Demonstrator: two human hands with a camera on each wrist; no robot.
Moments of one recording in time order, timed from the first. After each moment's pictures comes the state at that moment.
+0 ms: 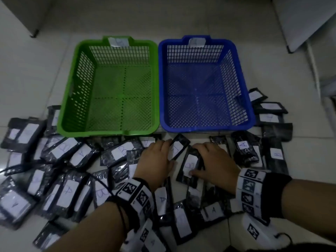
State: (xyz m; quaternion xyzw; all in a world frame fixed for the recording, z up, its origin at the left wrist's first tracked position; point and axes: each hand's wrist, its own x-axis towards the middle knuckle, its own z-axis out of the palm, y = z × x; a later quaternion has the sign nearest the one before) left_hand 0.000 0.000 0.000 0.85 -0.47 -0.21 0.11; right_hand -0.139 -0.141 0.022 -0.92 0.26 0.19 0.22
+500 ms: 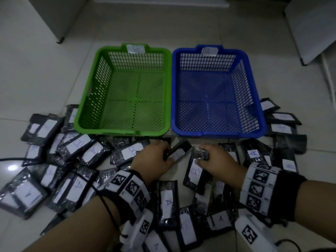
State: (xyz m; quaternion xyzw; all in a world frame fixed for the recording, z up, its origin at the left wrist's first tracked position) left_hand 0.030 0.014 0.021 0.85 -0.42 -0.27 0.17; right_hand -0.110 -0.138 0.033 -0.84 0.34 0.12 0.40
